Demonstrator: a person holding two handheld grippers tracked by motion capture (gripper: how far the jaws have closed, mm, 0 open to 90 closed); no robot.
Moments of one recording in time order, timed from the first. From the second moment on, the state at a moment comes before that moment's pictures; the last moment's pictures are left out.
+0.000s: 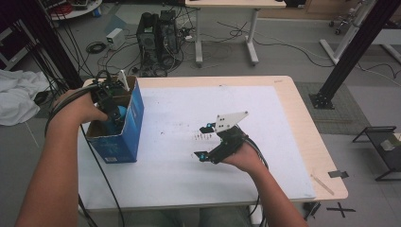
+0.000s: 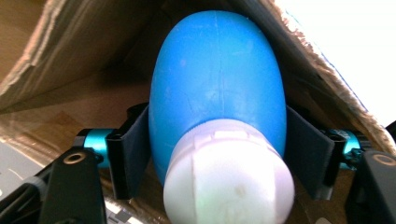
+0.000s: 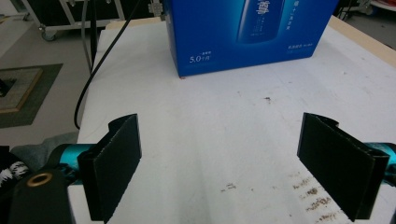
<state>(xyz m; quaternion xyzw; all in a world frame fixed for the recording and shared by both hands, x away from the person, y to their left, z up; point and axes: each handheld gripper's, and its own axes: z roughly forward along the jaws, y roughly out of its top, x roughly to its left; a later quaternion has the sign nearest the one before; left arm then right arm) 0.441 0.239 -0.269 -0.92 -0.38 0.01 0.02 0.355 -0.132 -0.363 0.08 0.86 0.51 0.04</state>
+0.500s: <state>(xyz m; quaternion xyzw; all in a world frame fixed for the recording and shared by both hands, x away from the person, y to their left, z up) 0.435 0.243 -0.249 -0.92 -0.40 0.00 0.01 0.353 -0.133 -0.360 0.08 0.86 0.51 0.05</state>
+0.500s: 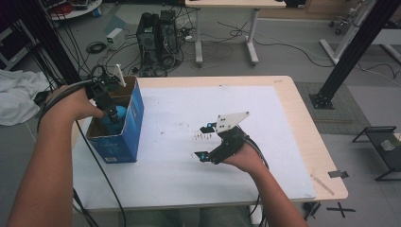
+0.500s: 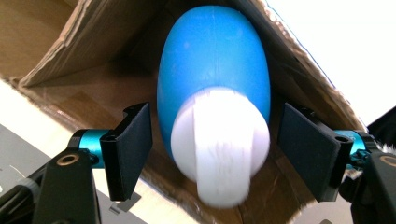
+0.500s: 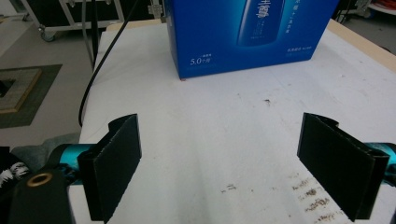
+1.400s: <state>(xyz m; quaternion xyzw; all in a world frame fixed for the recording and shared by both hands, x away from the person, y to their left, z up) 0.413 0.236 -0.193 -0.92 -0.38 -0.02 0.00 0.351 -0.145 -0.346 0.08 0.86 0.50 0.05</state>
